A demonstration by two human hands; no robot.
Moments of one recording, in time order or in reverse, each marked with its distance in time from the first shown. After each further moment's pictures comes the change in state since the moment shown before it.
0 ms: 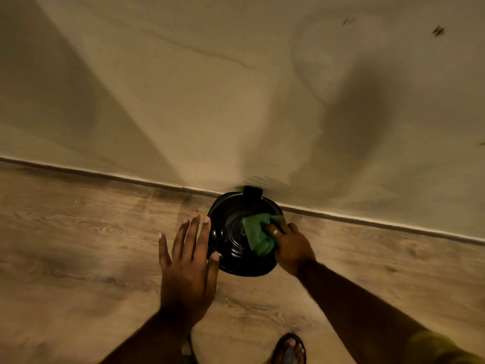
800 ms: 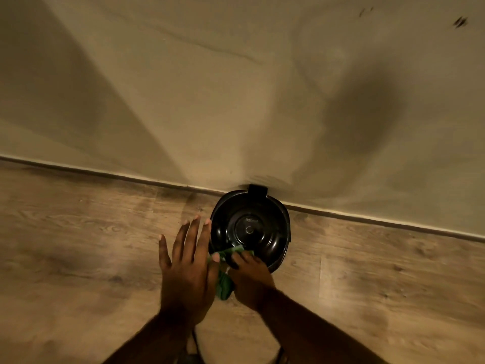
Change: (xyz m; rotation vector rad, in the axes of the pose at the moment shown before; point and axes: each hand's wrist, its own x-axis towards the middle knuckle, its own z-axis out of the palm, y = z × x) left_hand -0.004 -0.010 -0.003 0.049 -0.032 -0.013; right_hand -0.027 -0.109 0.049 -0.056 -0.018 -0.328
